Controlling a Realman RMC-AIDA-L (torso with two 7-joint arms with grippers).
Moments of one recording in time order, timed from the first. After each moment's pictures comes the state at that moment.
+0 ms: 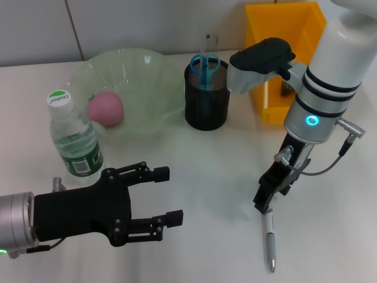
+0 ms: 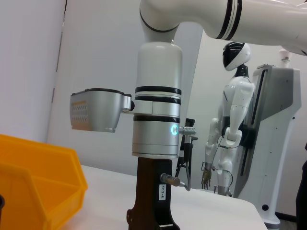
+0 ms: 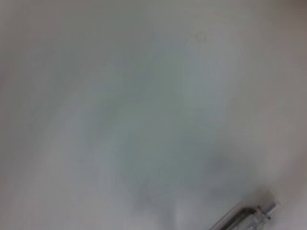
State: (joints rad) left arm -0.38 -2.06 1.20 0.62 1.53 1.66 -1.17; right arm 1.01 2.09 -1.26 -0.73 -2.74 -1.62 2.73
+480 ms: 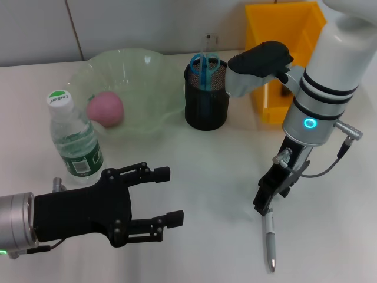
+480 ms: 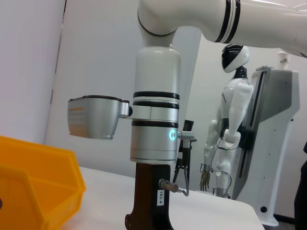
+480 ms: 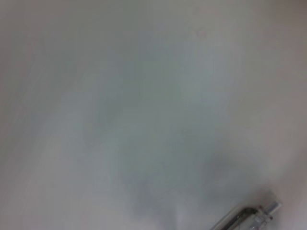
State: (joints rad) left arm -0.38 -2.06 1.19 0.62 1.52 1.67 -1.17; right arm 1.02 2.09 -1.28 -0.70 -2.74 -1.60 2.73
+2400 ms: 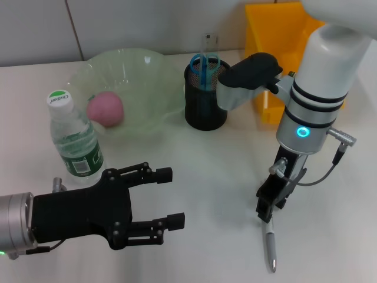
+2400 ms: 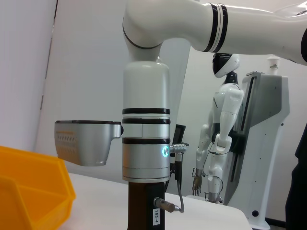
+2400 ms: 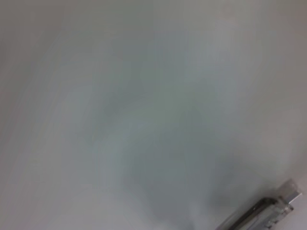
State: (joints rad) left arm -0.38 -2.06 1.19 0.63 1.52 1.70 -1.18; right arm 1.05 2.09 -1.34 -0.62 -2.71 -1.58 2.73
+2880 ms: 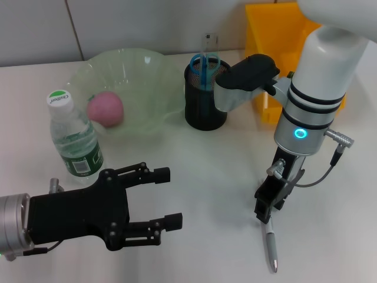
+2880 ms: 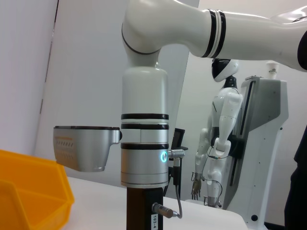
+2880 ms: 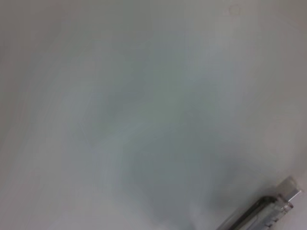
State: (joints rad) left arm -0.37 -2.06 1.19 0.63 1.52 1.71 -1.18; right arm 1.05 2.09 -1.36 -0.62 -2.69 -1.58 2.73
